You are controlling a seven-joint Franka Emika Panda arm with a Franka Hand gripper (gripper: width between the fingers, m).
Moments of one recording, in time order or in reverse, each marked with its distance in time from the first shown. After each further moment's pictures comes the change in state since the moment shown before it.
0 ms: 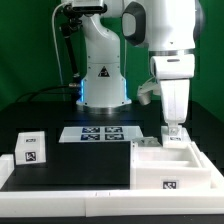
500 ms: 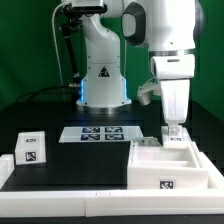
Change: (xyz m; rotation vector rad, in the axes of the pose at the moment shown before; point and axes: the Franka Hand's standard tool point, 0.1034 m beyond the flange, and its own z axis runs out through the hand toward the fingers) arm 0.000 0.001 0.000 0.000 0.000 0.003
